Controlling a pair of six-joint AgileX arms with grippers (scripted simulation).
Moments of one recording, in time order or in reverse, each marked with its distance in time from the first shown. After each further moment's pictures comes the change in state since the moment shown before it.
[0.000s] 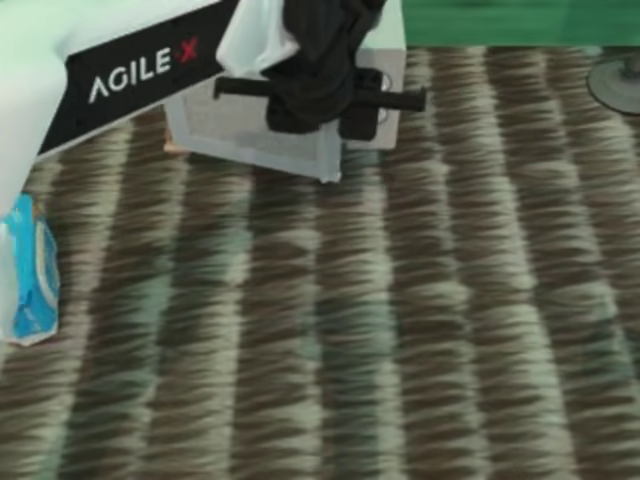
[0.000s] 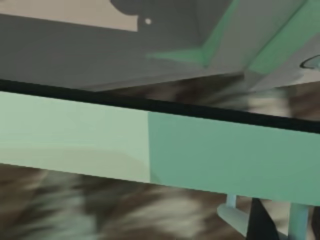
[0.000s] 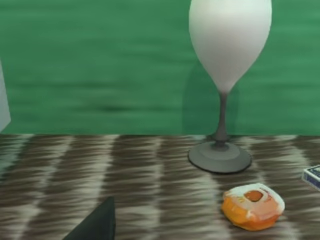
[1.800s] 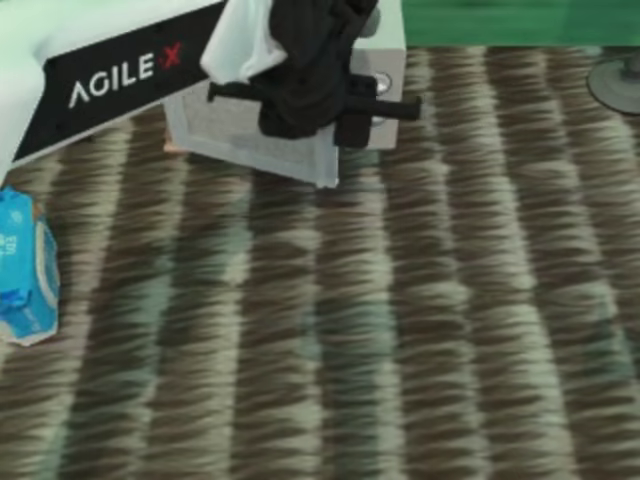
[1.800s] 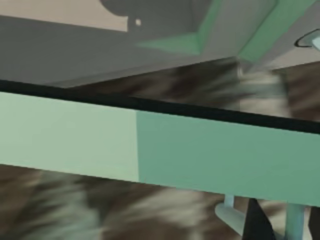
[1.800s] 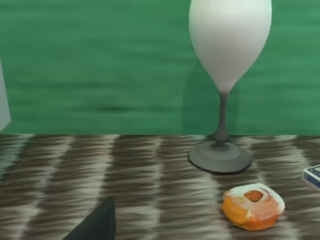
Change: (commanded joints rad) left arm 0.001 -0.042 -0.064 0.033 0.030 0.045; right arm 0.000 0.000 0.000 0.000 0.000 0.000
